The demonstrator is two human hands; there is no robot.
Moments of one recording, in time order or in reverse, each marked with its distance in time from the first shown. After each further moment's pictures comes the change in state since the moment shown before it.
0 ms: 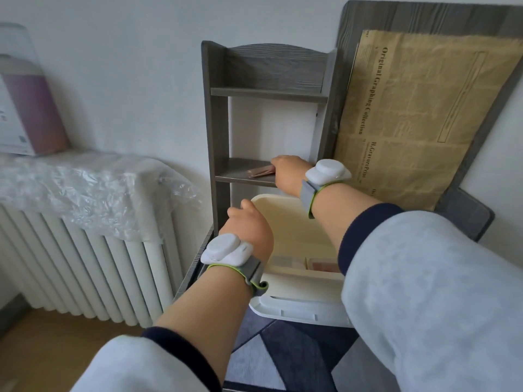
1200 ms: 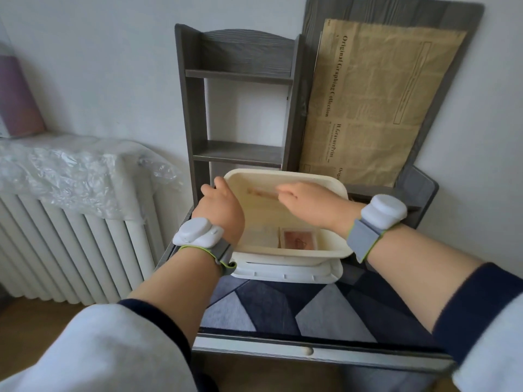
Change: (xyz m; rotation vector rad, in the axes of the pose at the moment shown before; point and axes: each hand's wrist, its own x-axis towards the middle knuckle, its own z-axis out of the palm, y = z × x) left_hand -0.050 -0.014 -0.019 -0.069 0.162 0.099; right_hand -0.152 0.045 0.015 0.348 -0.058 -0.097
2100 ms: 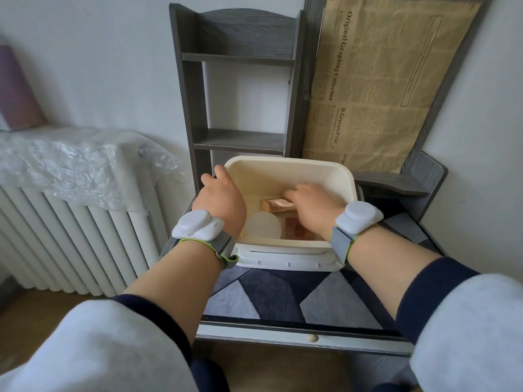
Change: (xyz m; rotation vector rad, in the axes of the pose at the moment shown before) left_hand -0.012 0.000 -0.007 -0.021 0.034 0.014; right_hand 0.004 0.024 0.047 -0.412 0.087 -0.004
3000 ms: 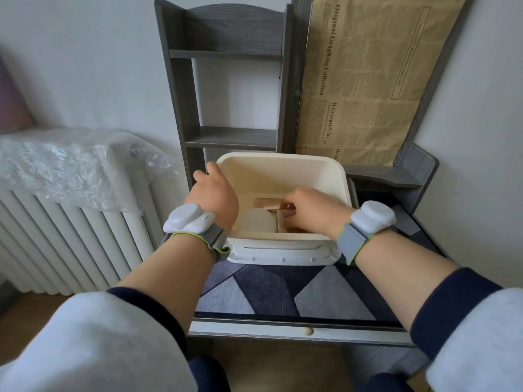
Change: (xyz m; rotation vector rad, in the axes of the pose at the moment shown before) left_hand 0.006 0.001 0.003 0.026 -0.007 0.009; right_hand -0.020 0.003 -0.009 0.286 -0.165 0.092
